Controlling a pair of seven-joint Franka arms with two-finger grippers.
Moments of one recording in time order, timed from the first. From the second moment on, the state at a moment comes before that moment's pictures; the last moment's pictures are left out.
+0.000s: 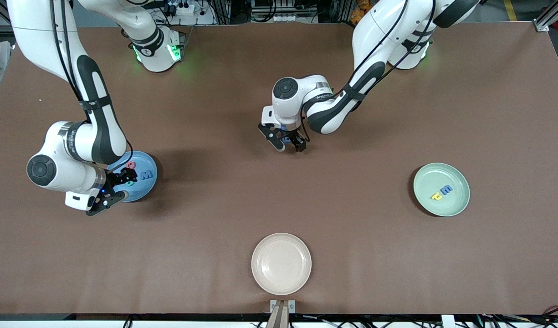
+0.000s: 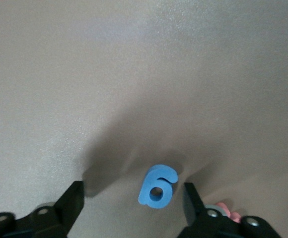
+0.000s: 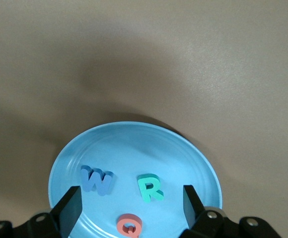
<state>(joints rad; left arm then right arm) -0.46 0.72 -0.49 -1.84 0.55 2.40 -0.38 0.25 0.50 -0.29 -1.85 0.16 2.16 -0.63</state>
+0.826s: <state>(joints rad) -0.46 0.72 -0.49 -1.84 0.55 2.40 -0.38 0.25 0.50 -0.29 -1.81 0.16 2.08 -0.62</state>
